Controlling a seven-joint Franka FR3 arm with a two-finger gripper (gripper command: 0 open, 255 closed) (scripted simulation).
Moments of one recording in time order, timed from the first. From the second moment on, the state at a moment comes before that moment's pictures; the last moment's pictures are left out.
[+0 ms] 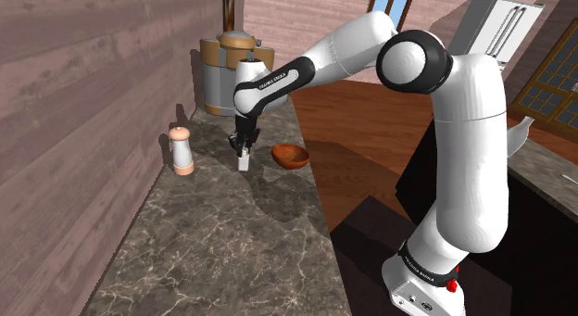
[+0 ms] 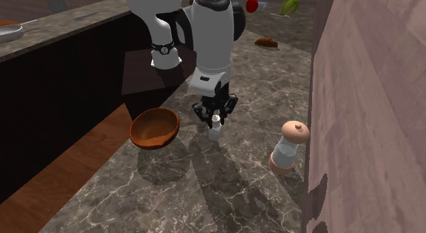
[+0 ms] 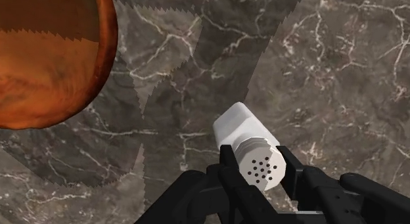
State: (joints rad) arm 0.04 0.53 0.12 -1.74 -0.05 2.28 0.09
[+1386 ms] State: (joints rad) arm 0.03 0.40 0.13 -1.64 -0.03 2.06 0.08
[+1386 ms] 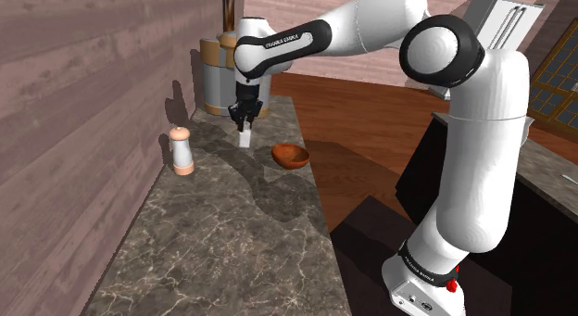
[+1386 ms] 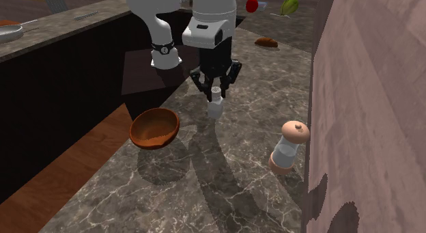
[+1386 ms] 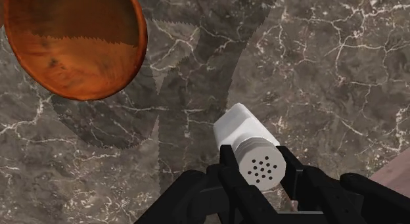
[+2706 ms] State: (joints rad) arm -0.18 0.14 0.02 -1.88 0.03 2.04 -0.25
